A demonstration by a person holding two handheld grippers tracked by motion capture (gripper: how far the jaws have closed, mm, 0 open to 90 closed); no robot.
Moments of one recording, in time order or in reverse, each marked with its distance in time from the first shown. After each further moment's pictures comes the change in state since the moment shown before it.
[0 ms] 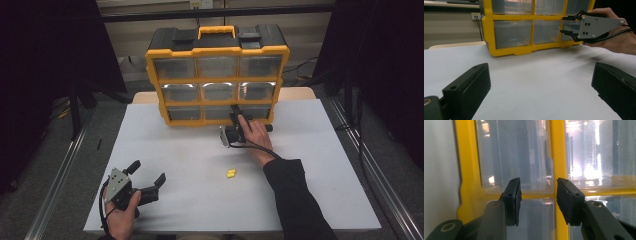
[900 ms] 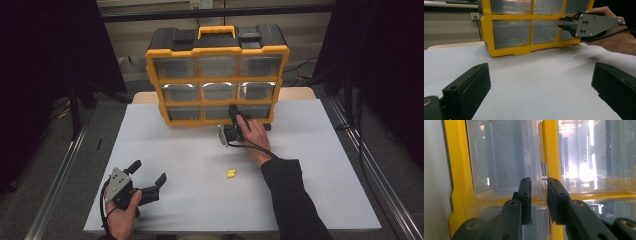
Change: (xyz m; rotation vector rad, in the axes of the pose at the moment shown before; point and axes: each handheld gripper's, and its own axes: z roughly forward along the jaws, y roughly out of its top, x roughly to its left) left arm -0.001 0.000 0.002 0.003 -0.005 0.004; right arm 0.000 0.005 0.003 -0.011 -0.038 0.001
